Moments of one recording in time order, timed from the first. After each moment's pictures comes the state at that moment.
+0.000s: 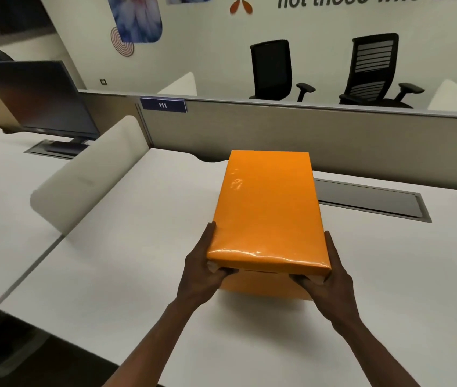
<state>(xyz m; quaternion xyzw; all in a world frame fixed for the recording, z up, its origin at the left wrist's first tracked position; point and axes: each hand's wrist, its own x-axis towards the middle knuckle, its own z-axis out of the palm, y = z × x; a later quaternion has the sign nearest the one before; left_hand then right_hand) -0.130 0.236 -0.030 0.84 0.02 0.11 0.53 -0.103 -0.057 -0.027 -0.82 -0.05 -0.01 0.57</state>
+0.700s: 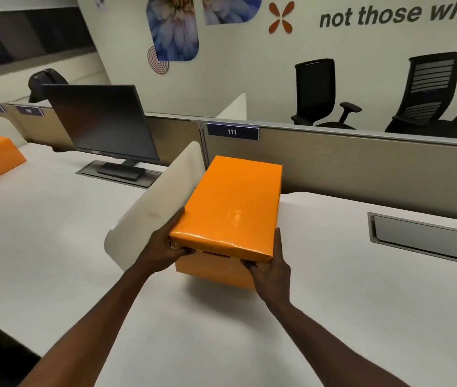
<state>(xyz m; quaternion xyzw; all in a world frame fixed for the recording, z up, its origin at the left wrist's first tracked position) -0.021 0.637 0.012 0.91 0.04 0.05 0.40 0.000 0.341 -0.027 -0.79 -0.08 -0.03 0.61</state>
